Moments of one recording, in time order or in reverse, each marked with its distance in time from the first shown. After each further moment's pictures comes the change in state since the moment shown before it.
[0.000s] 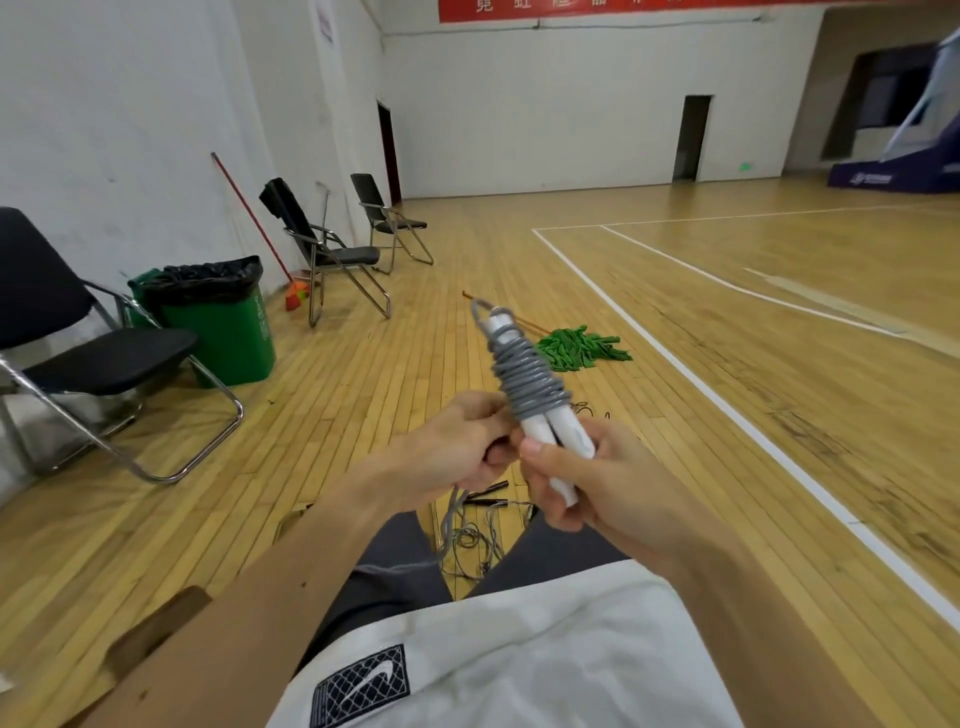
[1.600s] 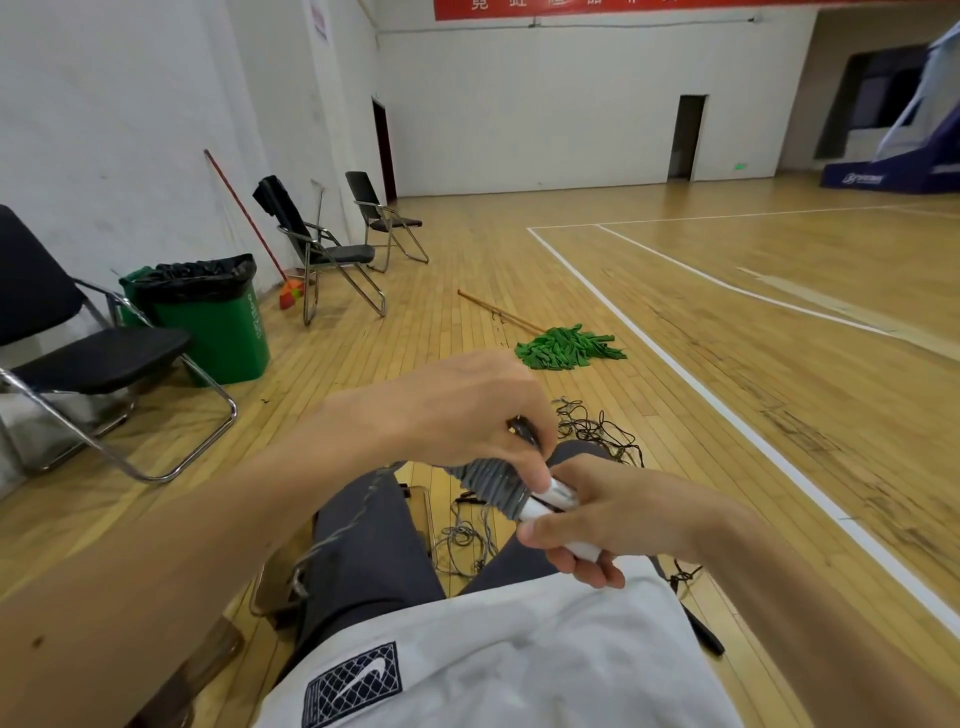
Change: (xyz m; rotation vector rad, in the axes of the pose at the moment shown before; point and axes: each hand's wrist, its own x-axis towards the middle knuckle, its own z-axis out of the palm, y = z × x) left_hand -0.004 0.062 -0.005 1.194 -0.266 0.412; right_hand -0.006 -0.016 -0.016 -0.580 -0.345 0.341
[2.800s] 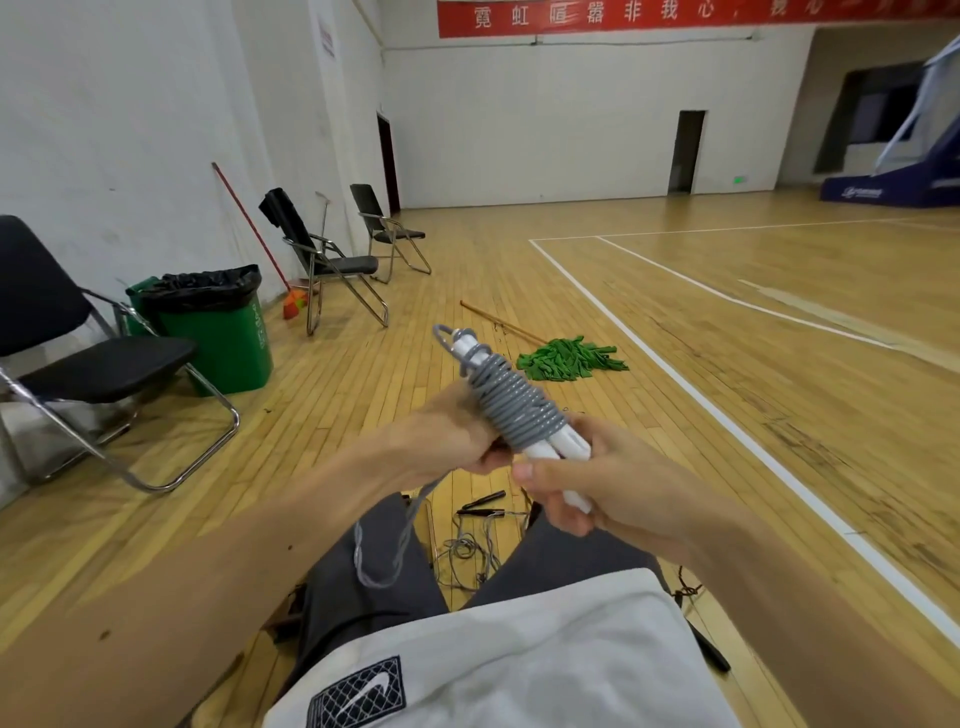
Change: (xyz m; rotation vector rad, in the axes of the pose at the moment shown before) left_hand 0.001 -0.021 0.040 -0.954 0.269 -0.350; right_hand 0.009 -0.009 0.002 0.523 0.210 -0.212
